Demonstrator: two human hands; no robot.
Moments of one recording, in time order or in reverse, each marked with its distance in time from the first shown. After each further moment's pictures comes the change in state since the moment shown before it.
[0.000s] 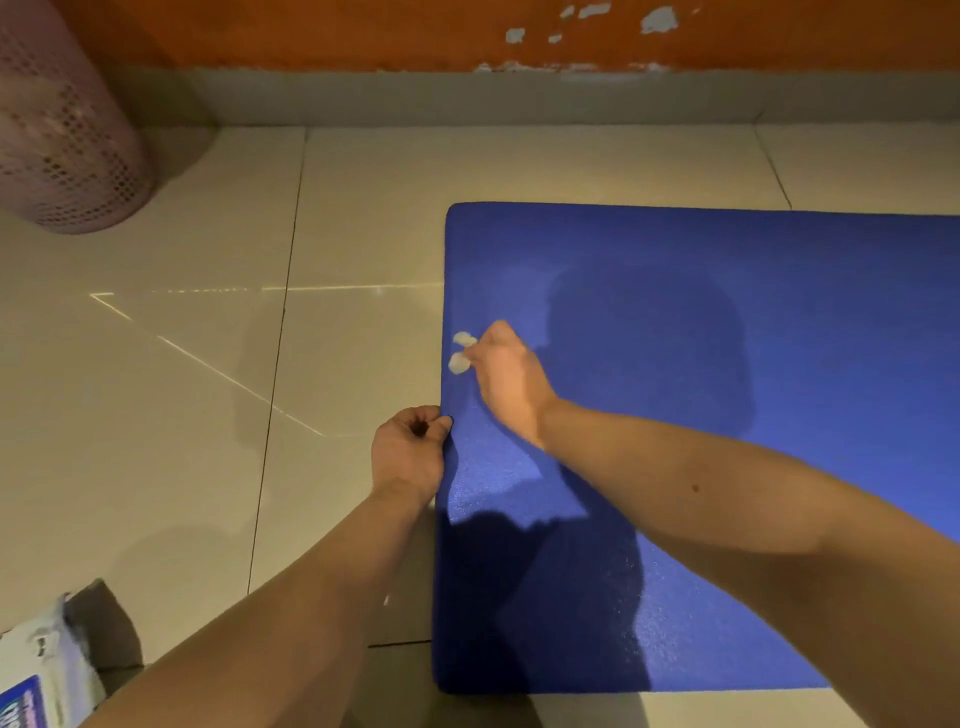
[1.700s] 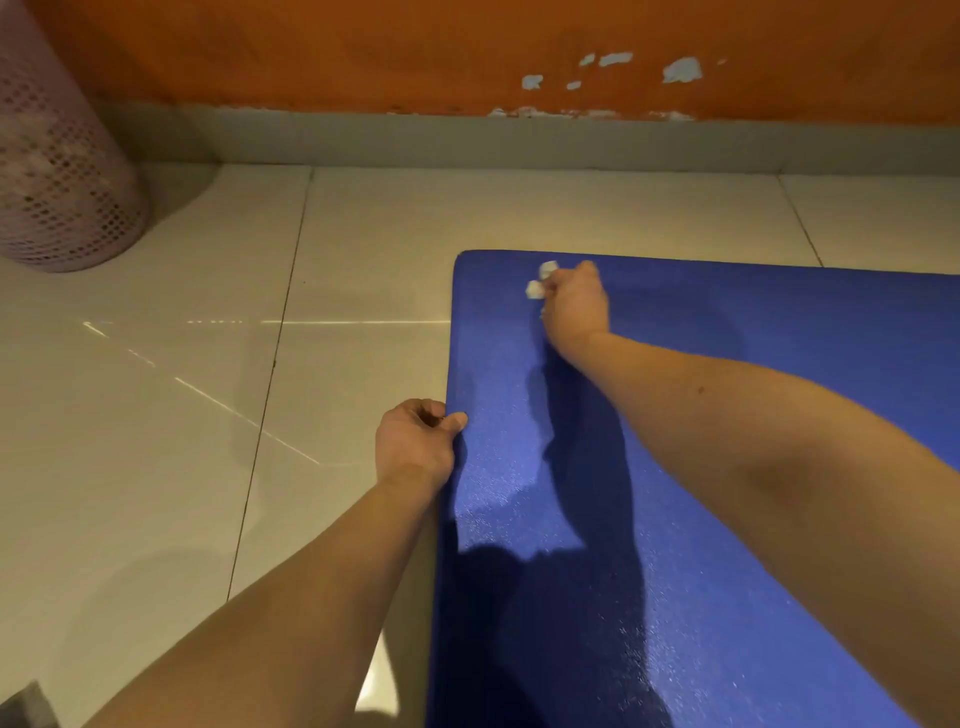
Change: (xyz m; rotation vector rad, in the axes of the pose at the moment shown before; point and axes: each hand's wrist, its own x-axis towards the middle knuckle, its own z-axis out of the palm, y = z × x) left_hand 0.071 0.059 0.028 0.097 0.058 -0.001; right_hand 0.156 0.040 -0.064 -0.440 0.151 -0.052
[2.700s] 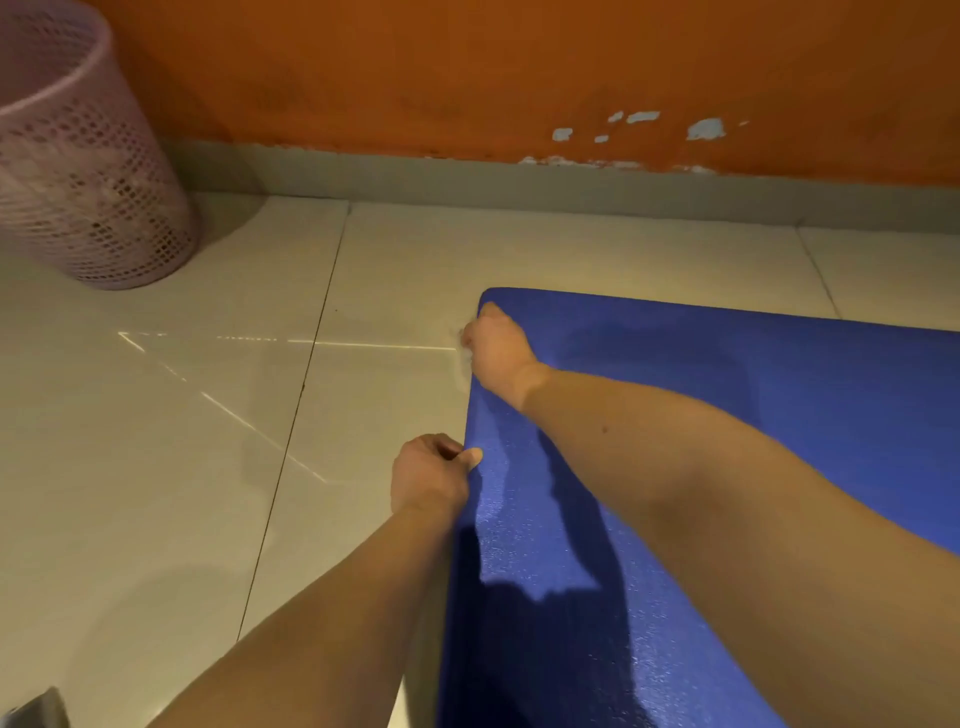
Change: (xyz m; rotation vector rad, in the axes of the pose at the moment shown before) left_hand -0.007 0.008 -0.011 0.085 -0.009 -0.099; right_hand 0.014 -0.099 0.028 -0.104 -0.208 -0.276
